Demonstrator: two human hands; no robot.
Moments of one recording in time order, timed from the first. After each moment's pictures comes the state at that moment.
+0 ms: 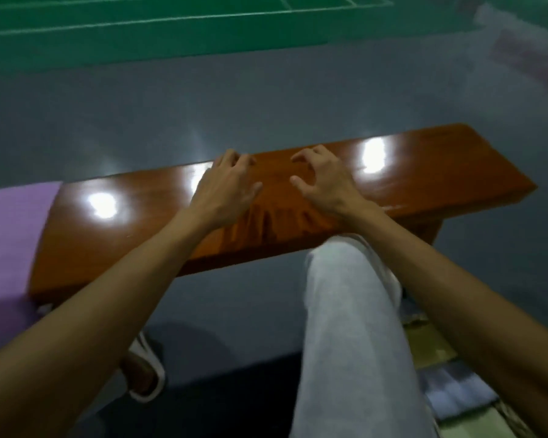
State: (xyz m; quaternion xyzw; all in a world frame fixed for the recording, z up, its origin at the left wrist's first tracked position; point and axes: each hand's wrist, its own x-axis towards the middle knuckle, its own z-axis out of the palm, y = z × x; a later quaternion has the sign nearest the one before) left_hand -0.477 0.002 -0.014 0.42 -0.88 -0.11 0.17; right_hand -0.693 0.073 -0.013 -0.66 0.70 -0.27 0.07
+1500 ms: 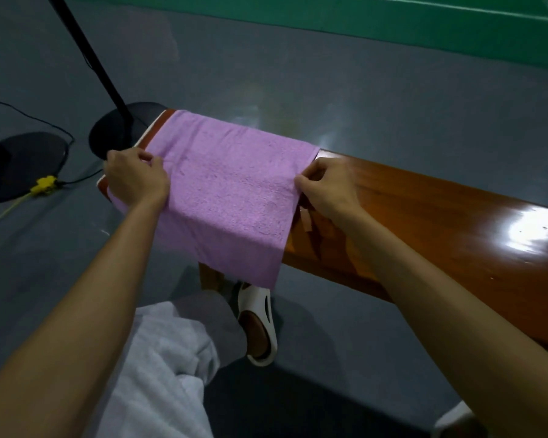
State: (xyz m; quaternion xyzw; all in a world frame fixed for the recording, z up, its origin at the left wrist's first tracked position) left_hand 0.054 -0.048 -0.081 0.88 -0.33 0.06 0.33; right_hand -0.266 -0.080 -0.063 -0.64 0.61 -0.33 0.33
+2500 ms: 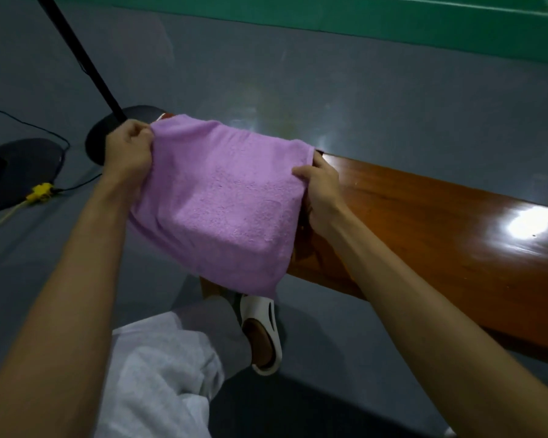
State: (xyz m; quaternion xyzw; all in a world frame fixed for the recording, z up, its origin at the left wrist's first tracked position) left_hand 0.057 -0.062 -0.028 0.76 -0.41 -0.19 0.47; right_hand -0.231 -0.082 -0.057 -0.36 0.47 -0.49 0.64
